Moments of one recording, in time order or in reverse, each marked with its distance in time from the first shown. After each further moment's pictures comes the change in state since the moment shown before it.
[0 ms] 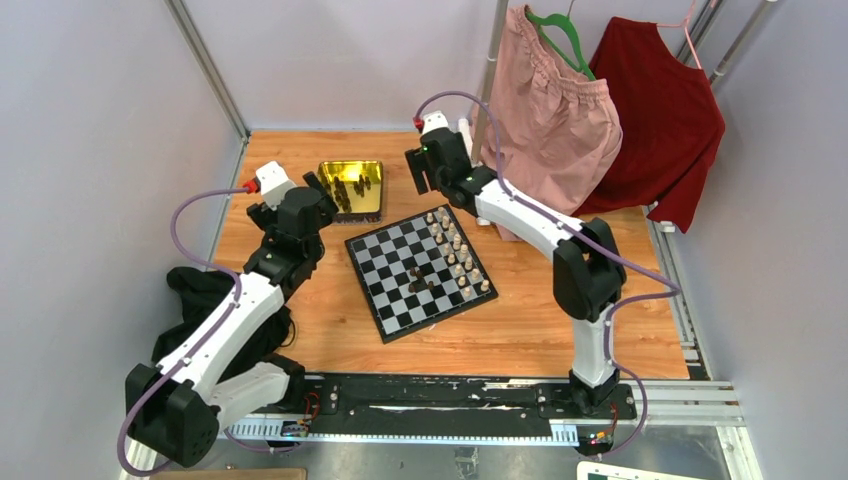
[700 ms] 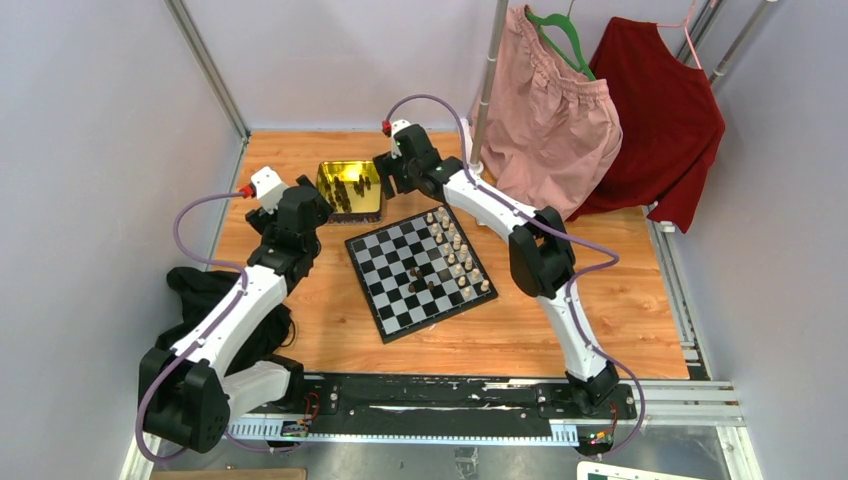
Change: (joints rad) left arm 0.112 0.084 -0.044 0.037 0.066 -0.085; right arm 0.009 0.377 0.419 -0.135 -0.381 0.079
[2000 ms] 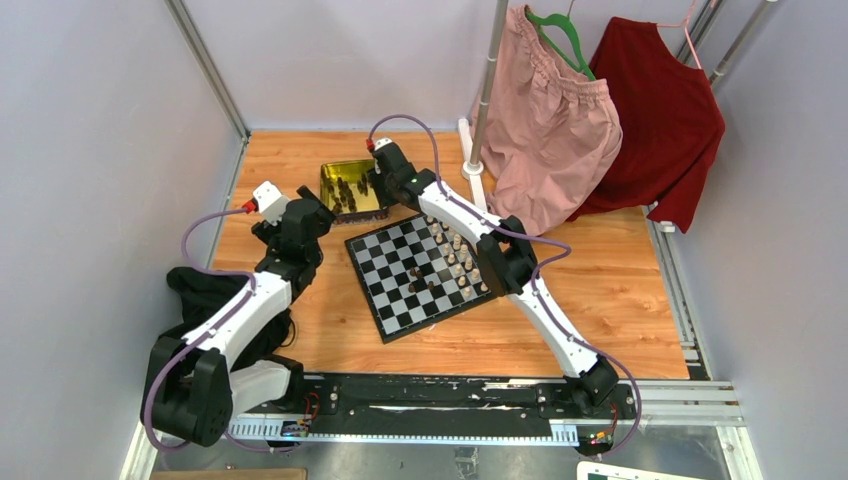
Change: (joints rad) left arm 0.020 0.022 -0.138 0.180 0.032 -0.073; right arm 0.039 0.375 0.406 -0.114 0.064 0.047
